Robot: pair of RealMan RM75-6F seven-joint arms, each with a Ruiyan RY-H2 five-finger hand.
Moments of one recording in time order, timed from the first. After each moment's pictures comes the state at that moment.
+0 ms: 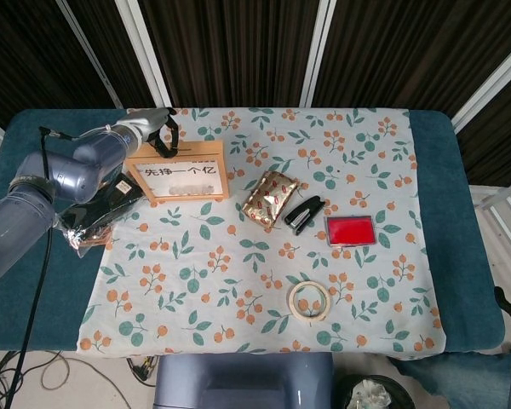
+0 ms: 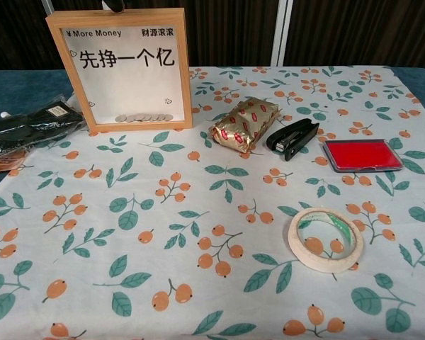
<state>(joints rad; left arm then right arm) -1.56 -1.22 0.10 -0.85 0.67 -0.16 -0.41 0.06 -1.29 0.21 -1.37 -1.23 1.53 -0.31</state>
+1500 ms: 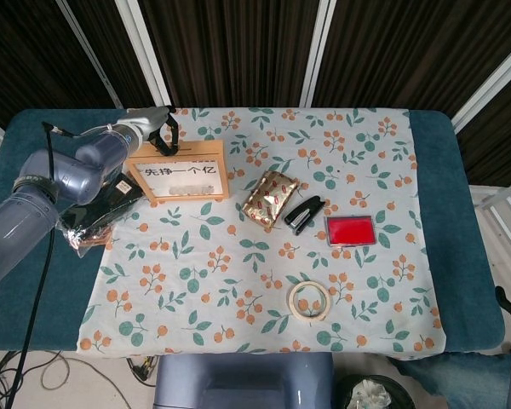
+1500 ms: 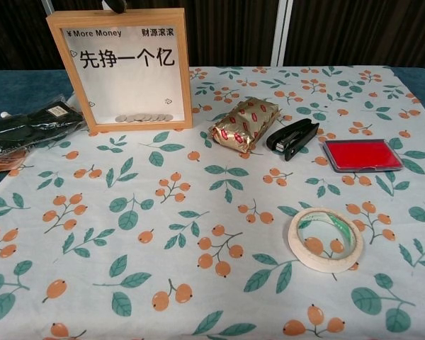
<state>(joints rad) -1.53 -1.24 0.04 -0.82 0.87 -0.17 -0.55 0.06 -1.29 0.22 -1.38 -1.21 1.53 -0.32</state>
